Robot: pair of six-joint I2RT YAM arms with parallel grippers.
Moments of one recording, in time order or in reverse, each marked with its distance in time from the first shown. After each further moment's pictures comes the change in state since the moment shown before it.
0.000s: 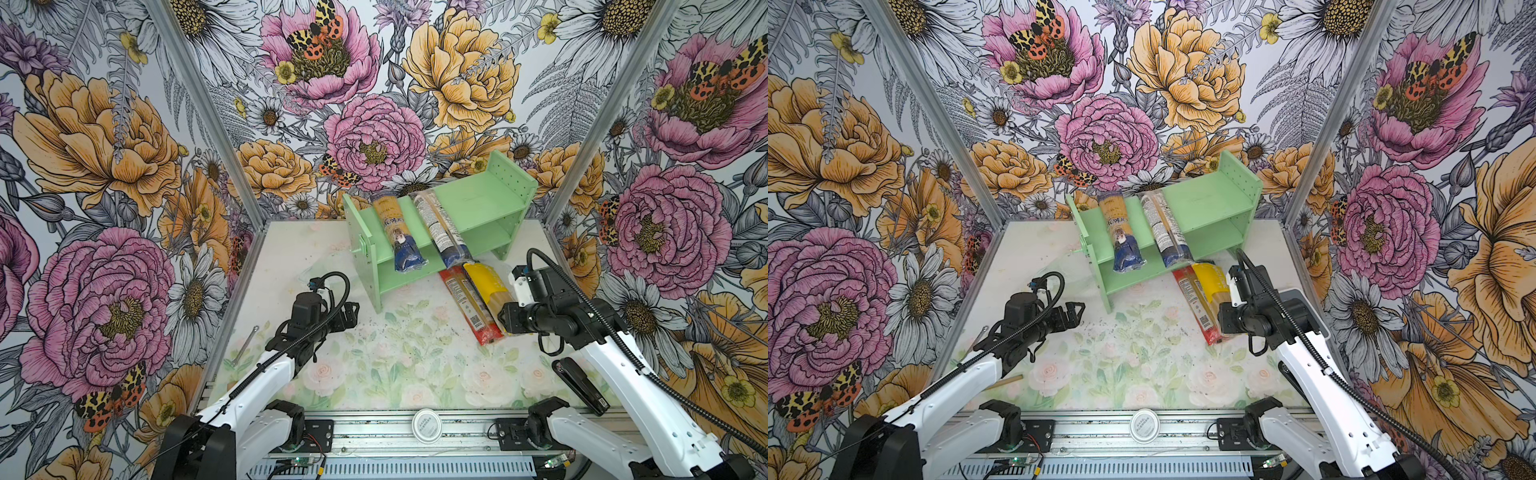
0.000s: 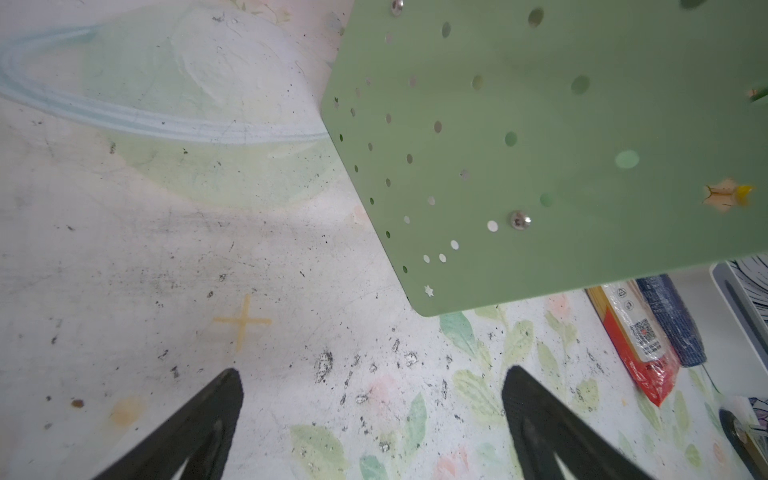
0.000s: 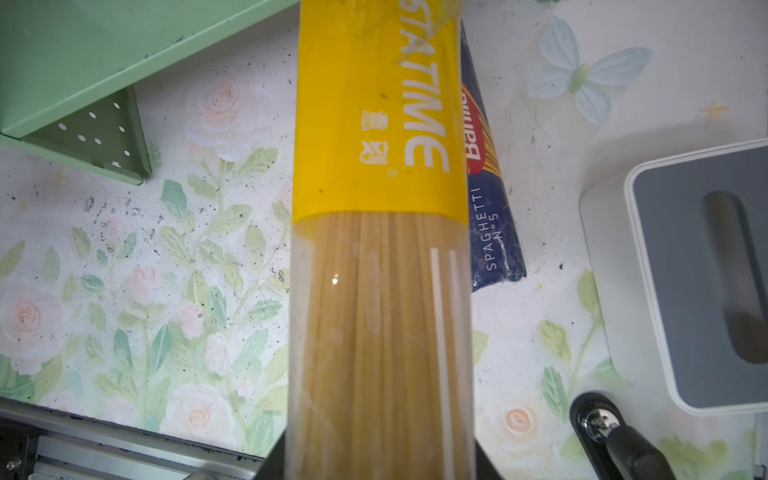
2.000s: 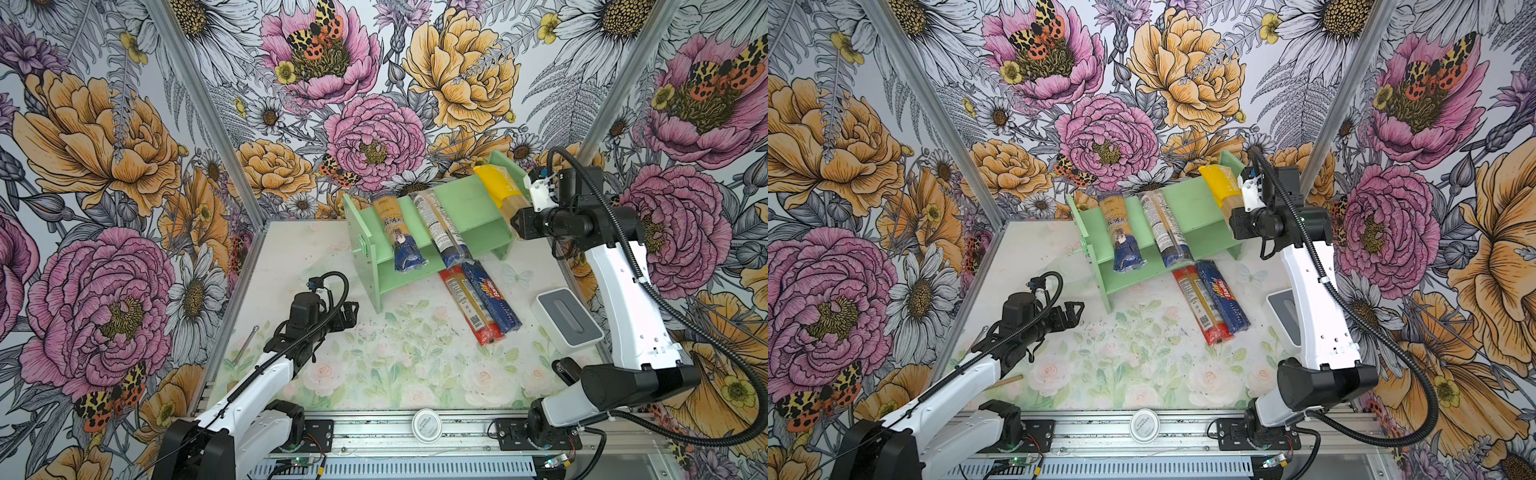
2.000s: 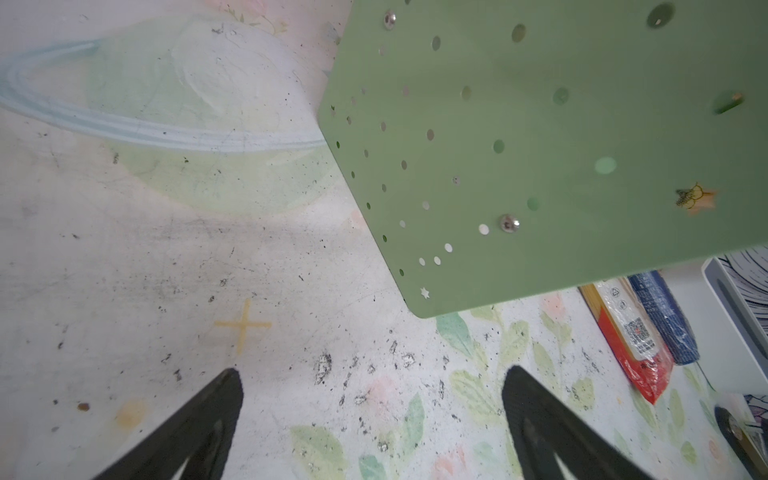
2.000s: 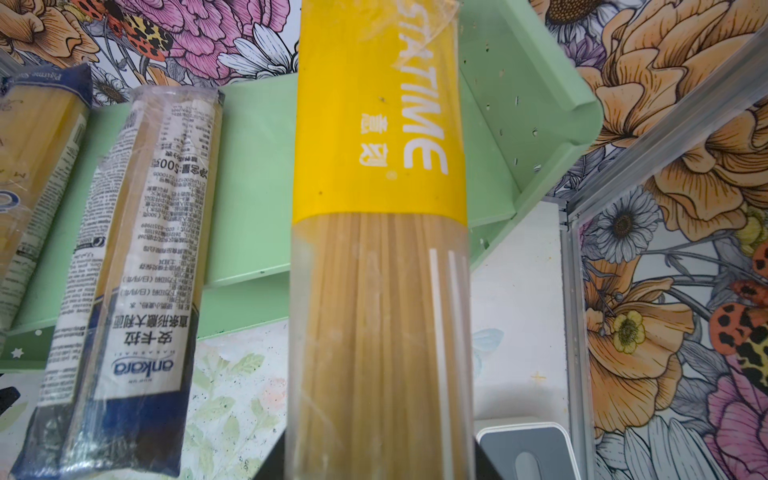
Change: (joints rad) left arm 0.010 -0.025 0.000 -0.006 0.009 0.011; right arm -0.215 0.597 0.922 -0.015 -0.092 -0.308
